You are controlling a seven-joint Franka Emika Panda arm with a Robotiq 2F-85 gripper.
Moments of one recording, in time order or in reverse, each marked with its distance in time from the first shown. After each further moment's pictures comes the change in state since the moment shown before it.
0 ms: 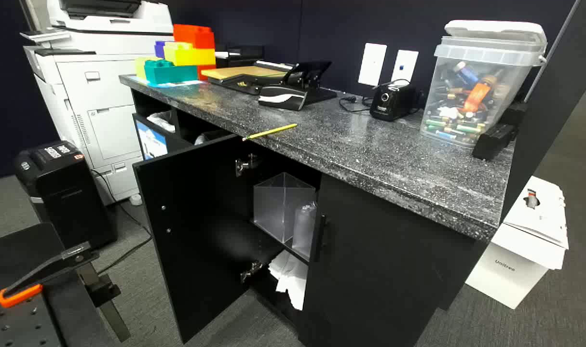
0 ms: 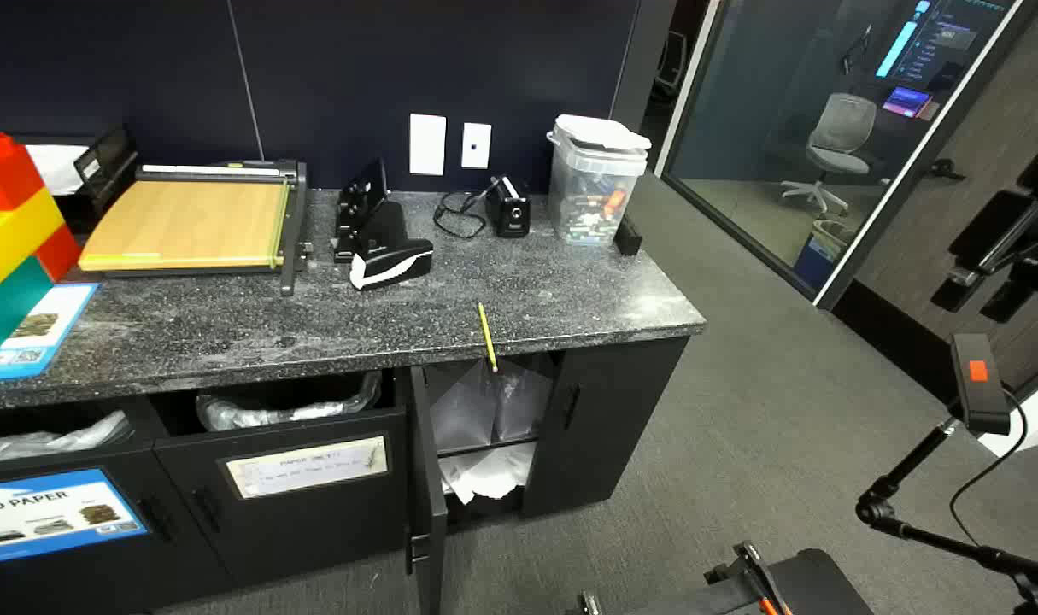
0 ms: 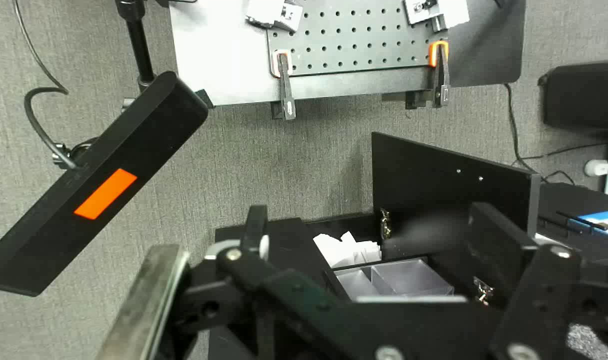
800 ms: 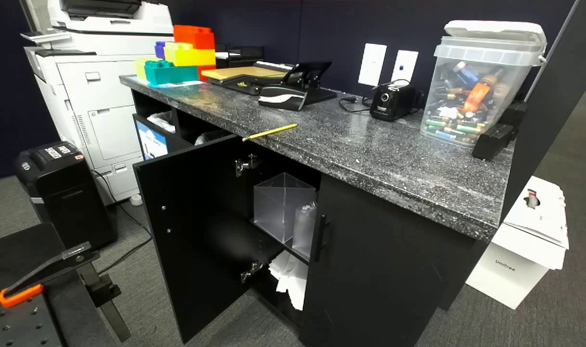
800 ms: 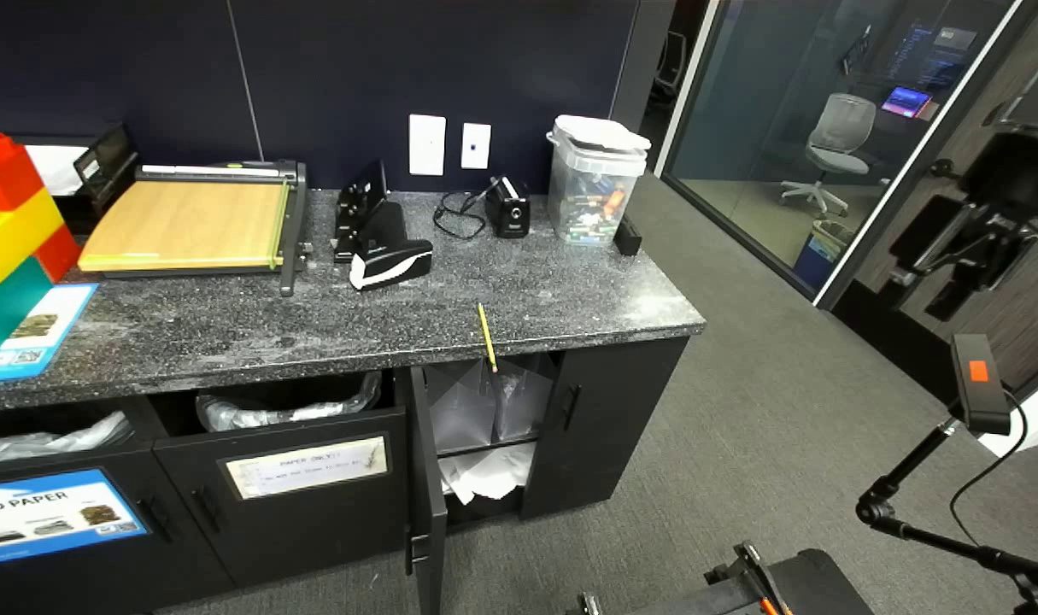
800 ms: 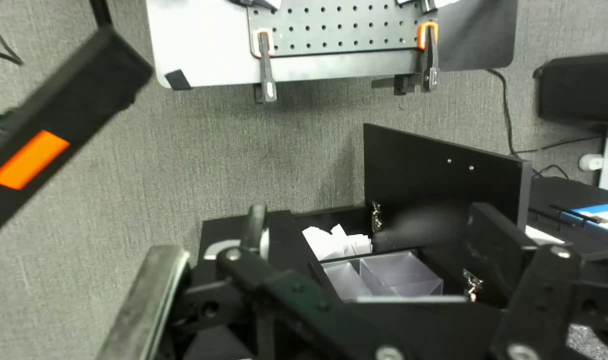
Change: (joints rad) arm 0.008 0.031 0.055 -0.025 0.042 0.066 0.040
